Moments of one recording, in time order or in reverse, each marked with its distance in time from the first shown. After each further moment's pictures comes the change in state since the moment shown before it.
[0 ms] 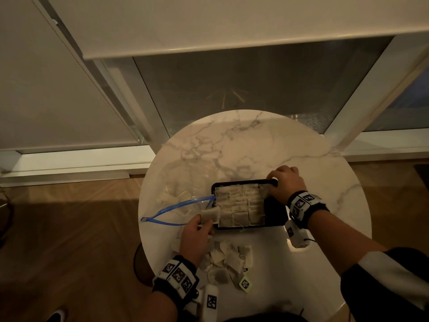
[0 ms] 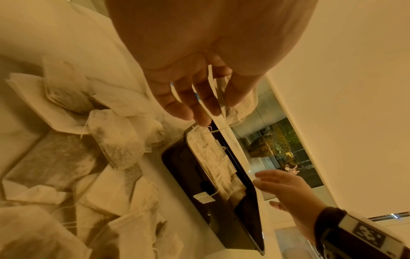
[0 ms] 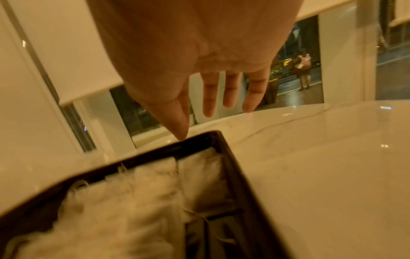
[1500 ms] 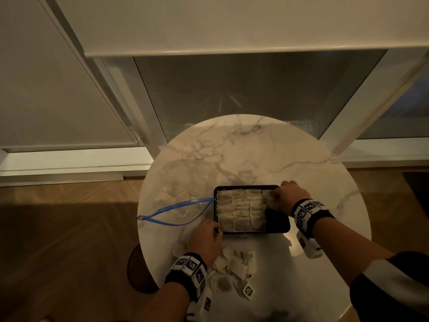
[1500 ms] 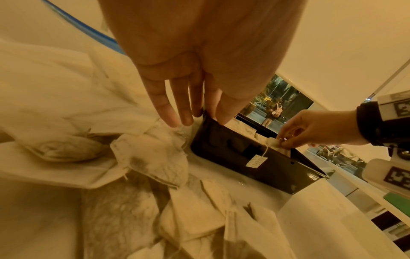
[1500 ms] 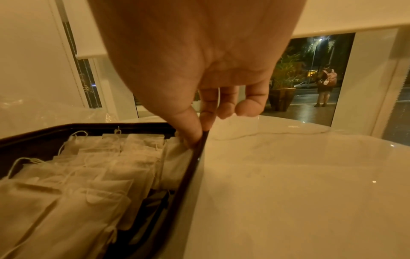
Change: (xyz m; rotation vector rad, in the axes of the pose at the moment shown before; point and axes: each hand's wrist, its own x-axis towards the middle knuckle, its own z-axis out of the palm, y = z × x) left_hand 0.032 -0.021 0.000 0.762 -0.172 0.329; right_hand -0.010 -0.016 -0.009 -0.324 -0.296 0.011
